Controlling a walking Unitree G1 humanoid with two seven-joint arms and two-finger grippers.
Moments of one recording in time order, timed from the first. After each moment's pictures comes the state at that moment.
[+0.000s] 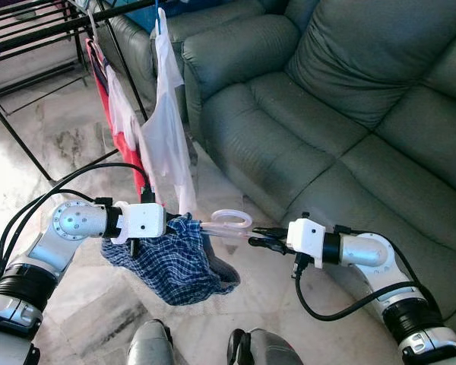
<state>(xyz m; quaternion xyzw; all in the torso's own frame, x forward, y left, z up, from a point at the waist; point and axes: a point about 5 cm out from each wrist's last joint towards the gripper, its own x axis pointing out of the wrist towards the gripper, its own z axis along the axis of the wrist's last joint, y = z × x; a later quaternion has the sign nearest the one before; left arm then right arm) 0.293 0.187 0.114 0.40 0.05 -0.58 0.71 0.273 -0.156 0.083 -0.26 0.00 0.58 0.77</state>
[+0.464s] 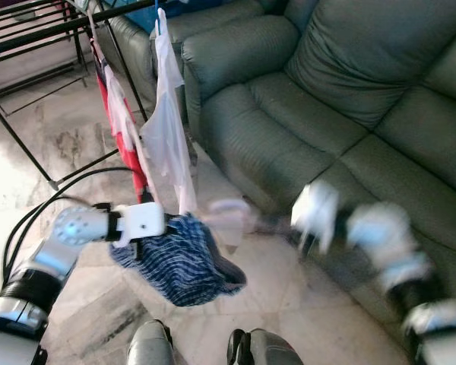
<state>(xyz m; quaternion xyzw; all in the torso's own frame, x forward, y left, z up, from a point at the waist) 0.292 0.194 0.099 0.35 0.06 -0.55 0.76 0.312 -0.178 0.136 -0.22 -0.01 0.55 0.81</state>
